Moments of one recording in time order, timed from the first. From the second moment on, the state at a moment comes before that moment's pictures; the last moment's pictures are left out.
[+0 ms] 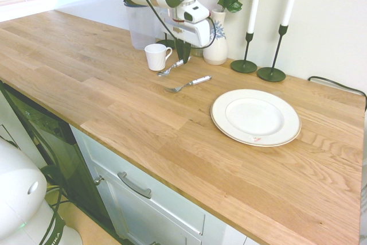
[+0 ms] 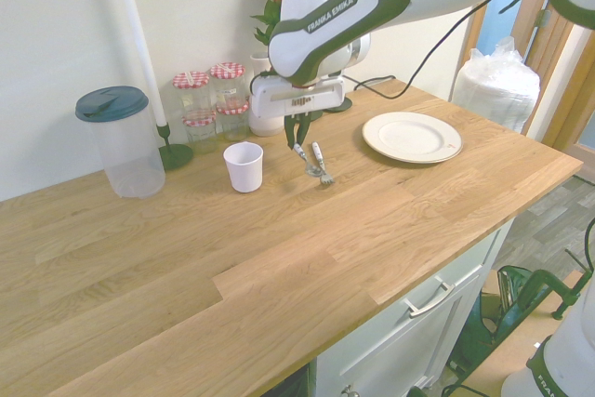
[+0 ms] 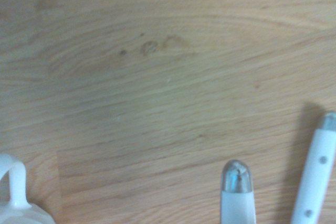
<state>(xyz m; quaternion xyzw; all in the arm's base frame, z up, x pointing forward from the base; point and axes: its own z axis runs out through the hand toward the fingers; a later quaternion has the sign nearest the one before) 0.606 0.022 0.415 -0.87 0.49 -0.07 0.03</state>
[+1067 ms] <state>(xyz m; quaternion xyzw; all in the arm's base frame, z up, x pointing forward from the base) 0.561 -0.295 0.368 -0.83 0.56 -0.03 0.01</state>
